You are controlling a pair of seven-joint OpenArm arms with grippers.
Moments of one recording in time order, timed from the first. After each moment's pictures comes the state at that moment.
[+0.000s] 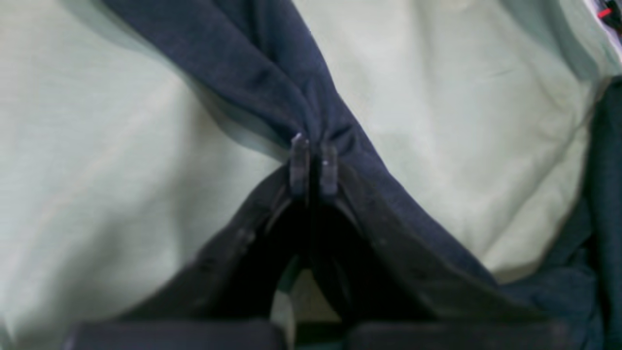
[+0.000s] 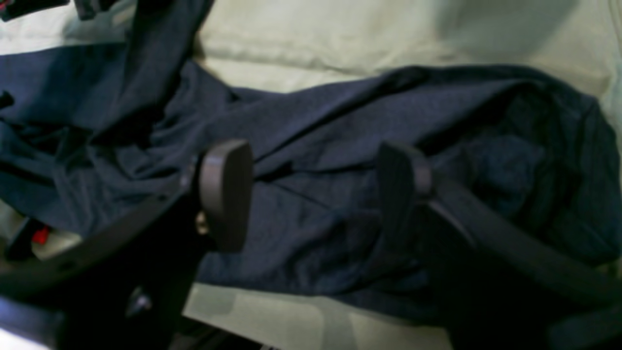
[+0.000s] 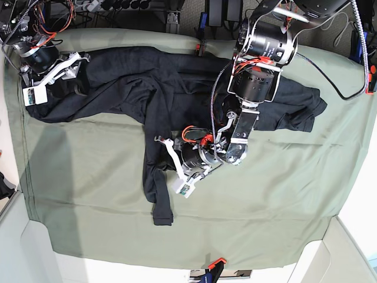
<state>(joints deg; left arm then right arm) -26.7 2.4 9.9 45.6 -9.7 -33.4 22.1 -23.8 8.6 22.3 115.7 32.8 26.5 -56.1</state>
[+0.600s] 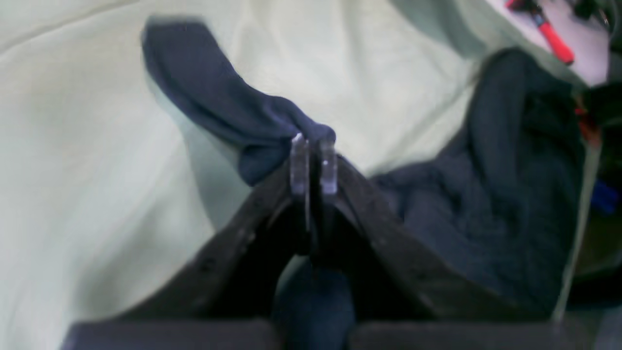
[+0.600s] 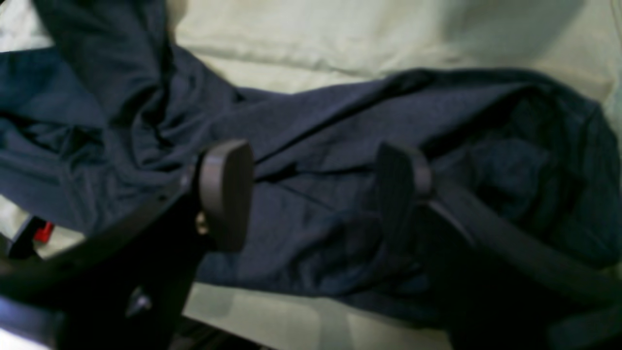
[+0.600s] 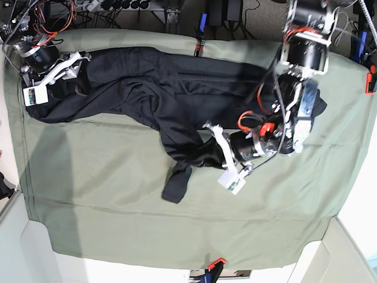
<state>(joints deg) -10.8 -17.8 10.1 84.1 -37.0 -38.1 39.6 -23.8 8.6 22.3 115.8 32.5 27.2 -55.2</state>
